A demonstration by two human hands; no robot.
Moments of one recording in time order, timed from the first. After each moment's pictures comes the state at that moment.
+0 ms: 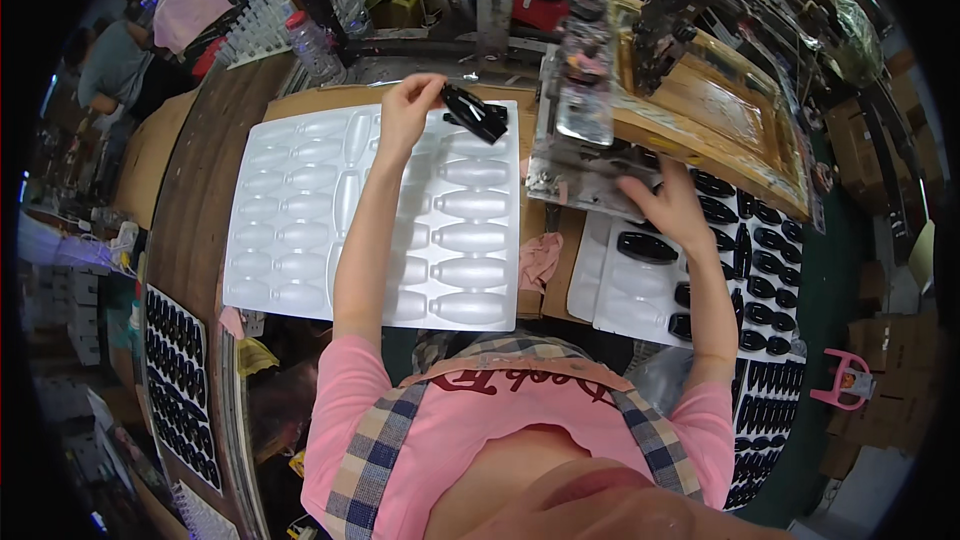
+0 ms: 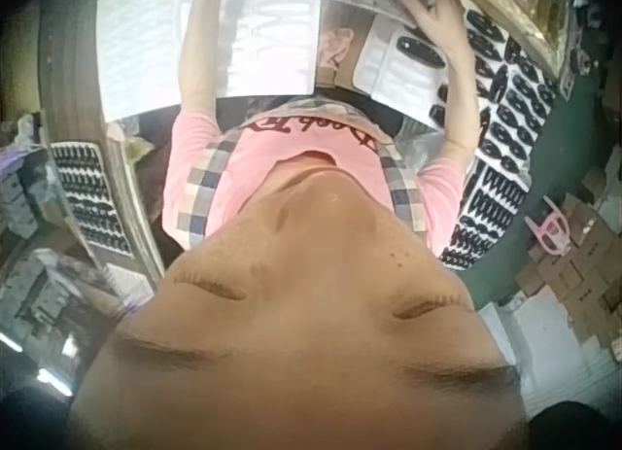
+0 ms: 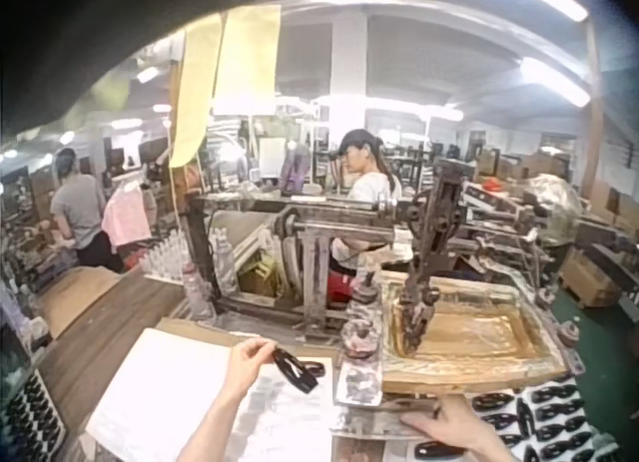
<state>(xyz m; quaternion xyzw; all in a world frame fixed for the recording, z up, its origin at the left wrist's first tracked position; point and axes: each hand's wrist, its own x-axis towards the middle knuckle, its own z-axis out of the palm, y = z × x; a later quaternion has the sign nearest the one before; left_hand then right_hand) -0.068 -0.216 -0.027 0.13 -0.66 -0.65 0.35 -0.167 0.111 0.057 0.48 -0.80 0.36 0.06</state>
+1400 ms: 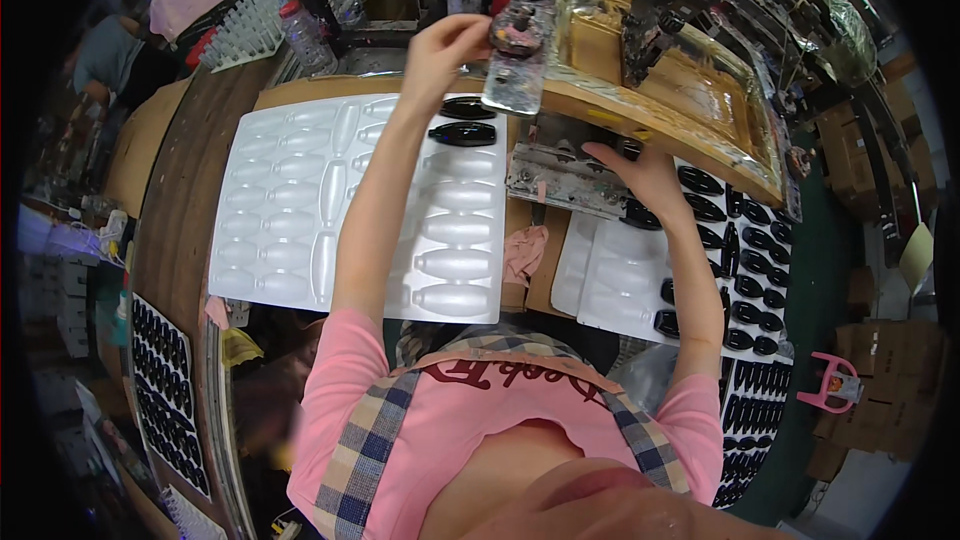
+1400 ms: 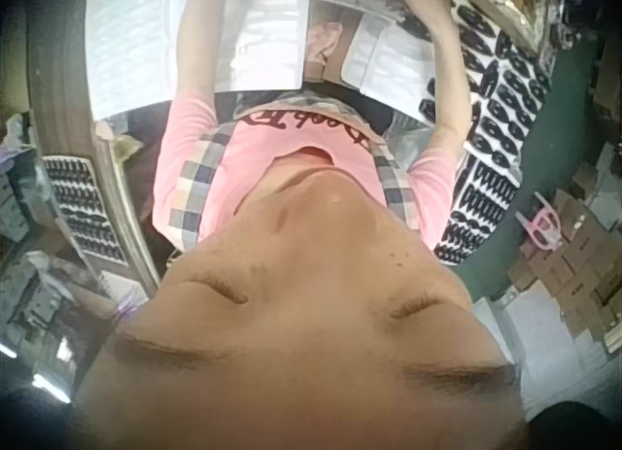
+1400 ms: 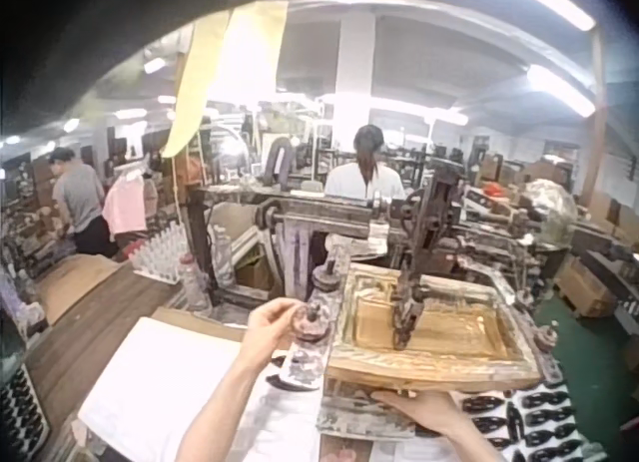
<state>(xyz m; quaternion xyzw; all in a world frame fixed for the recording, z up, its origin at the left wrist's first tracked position) -0.106 -0.180 0.035 0.01 -0.61 -0.70 0.37 -0.182 0.082 0.056 0.43 -0.83 0.35 -0.03</state>
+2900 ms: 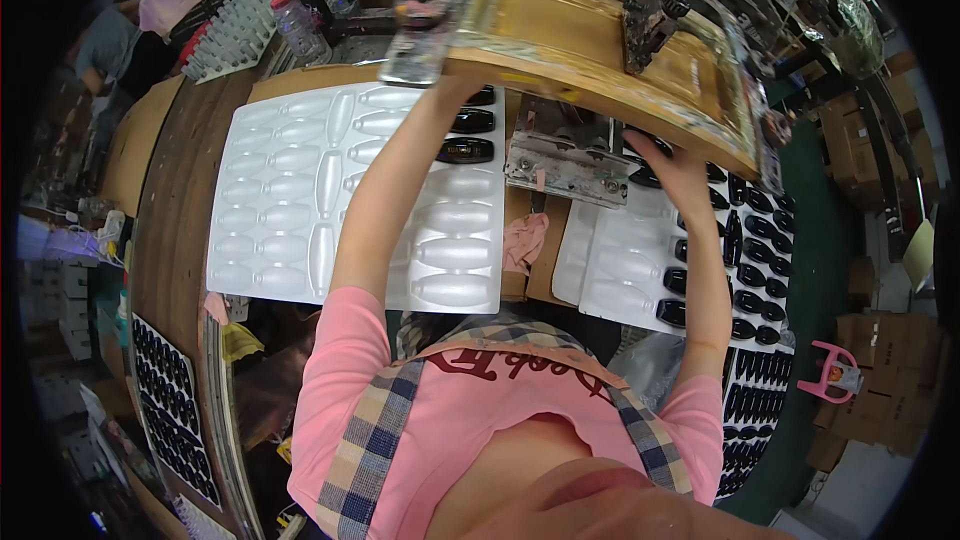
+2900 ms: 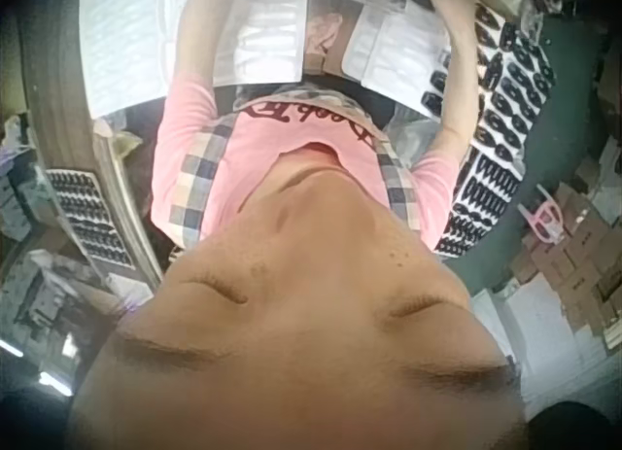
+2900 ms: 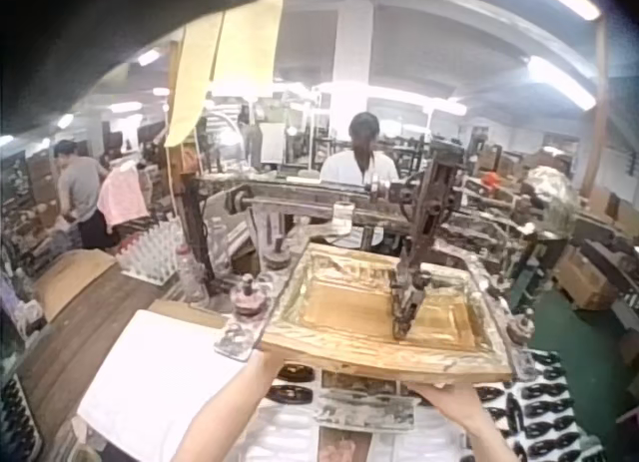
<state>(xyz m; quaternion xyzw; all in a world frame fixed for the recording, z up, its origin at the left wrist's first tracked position) -0.154 -0.189 -0.011 0.07 -0.83 -0.40 0.39 -0.200 0.098 0.043 0.41 -0.81 0.42 -0.02</state>
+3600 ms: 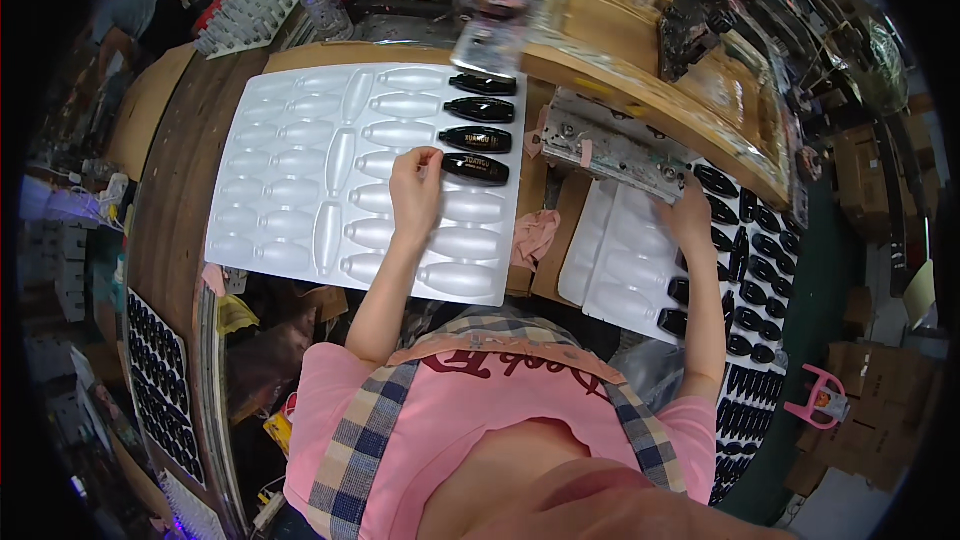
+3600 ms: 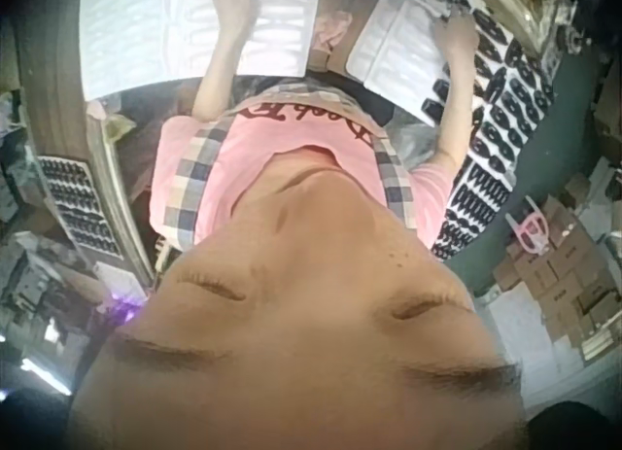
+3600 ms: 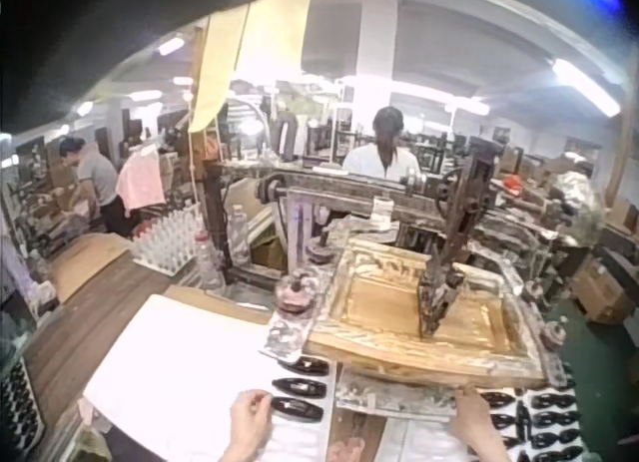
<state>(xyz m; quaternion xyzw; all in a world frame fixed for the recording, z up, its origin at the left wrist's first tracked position) 0.012 -0.131 -0.108 0.36 -0.76 -0.41 0.36 -0.213 0.145 -0.014 0.35 -0.93 0.07 0.01</state>
